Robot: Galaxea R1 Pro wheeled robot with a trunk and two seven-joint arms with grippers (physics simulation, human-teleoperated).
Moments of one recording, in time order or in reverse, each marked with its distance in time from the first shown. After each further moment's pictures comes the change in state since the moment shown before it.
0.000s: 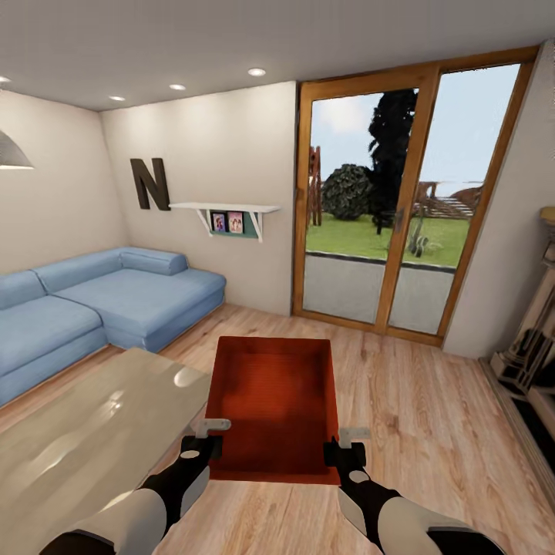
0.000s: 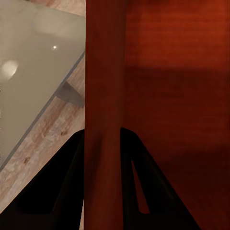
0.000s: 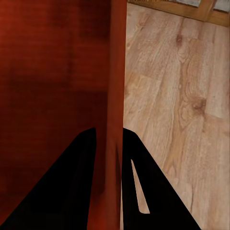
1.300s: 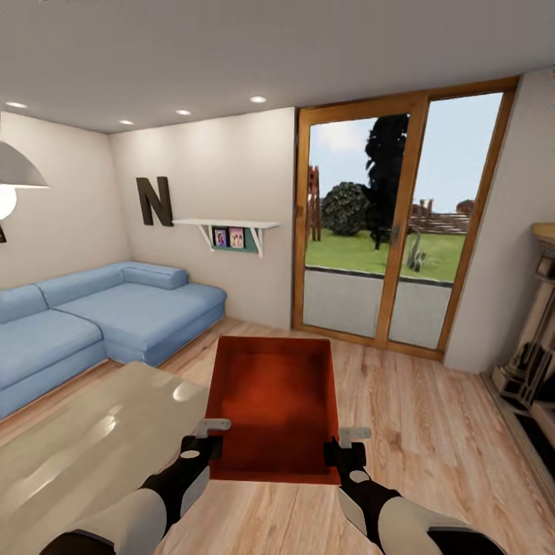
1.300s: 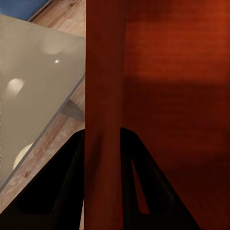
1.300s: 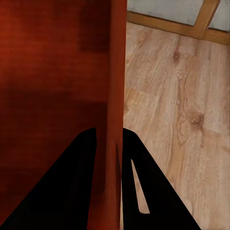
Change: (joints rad) left arm 0.000 0.000 0.000 -0.001 0.001 0.000 0.000; right arm 0.000 -0.001 -0.001 -0.001 0.001 0.000 0.002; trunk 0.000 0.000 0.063
